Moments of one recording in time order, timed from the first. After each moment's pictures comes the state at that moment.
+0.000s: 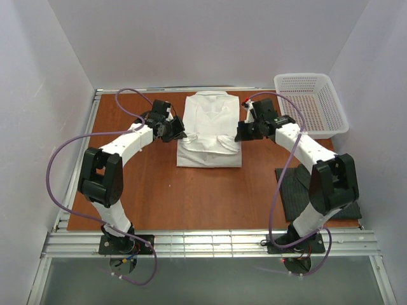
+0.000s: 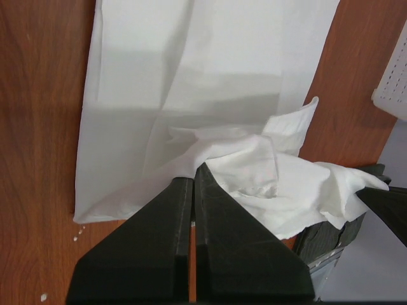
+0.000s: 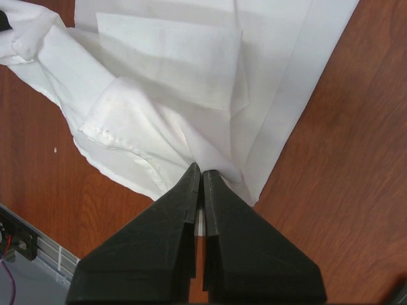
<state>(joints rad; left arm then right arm) -0.37 1.74 1.29 -0.43 0.22 -0.75 0.40 1.61 1.24 -0.54 -0.32 0.28</state>
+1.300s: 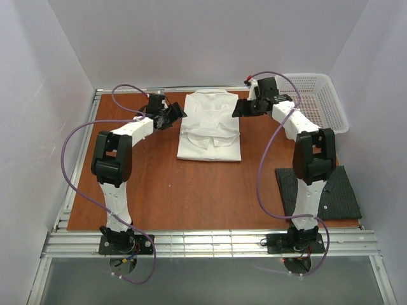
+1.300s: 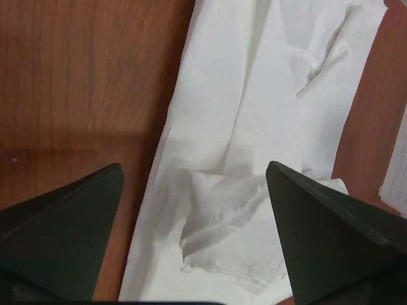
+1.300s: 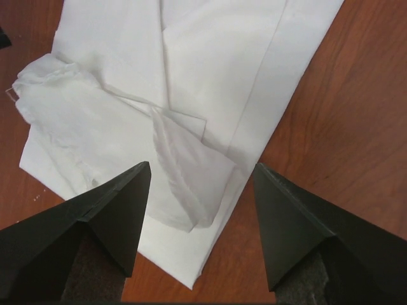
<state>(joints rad) -0.26 2.06 1.46 -0.13 0.16 -0.68 0.26 2.06 1.70 -0.50 -0.41 0.15</state>
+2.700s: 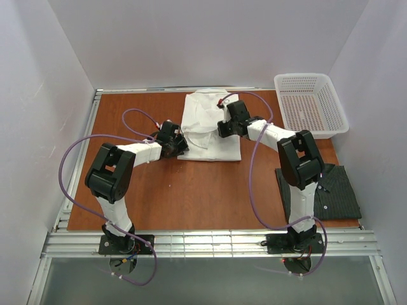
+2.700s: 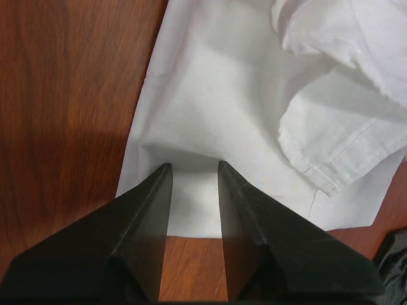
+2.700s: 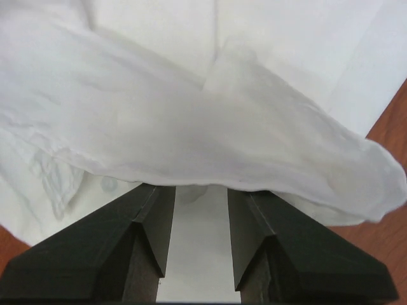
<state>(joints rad) -0.43 1.83 1.02 -0.07 0.02 -0.82 0.50 2.00 1.40 -0.24 -0.10 0.07</state>
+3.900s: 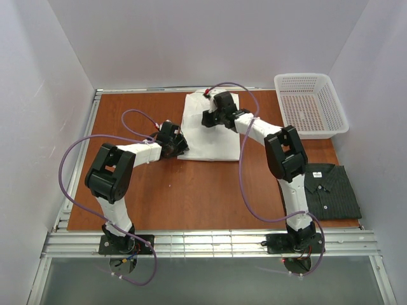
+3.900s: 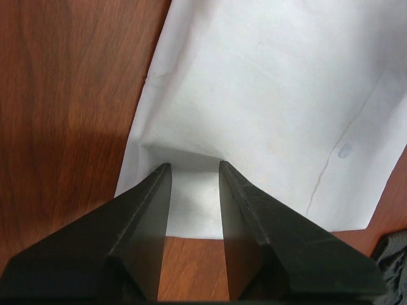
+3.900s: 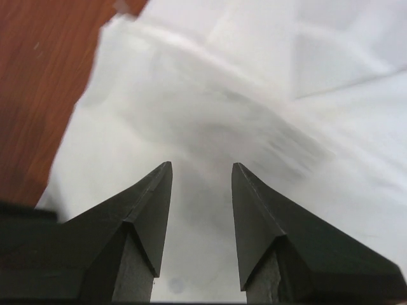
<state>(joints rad) -0.43 1.83 1.01 -0.06 0.01 -0.84 0.57 2.19 1.68 -0.20 -0.20 0.11</state>
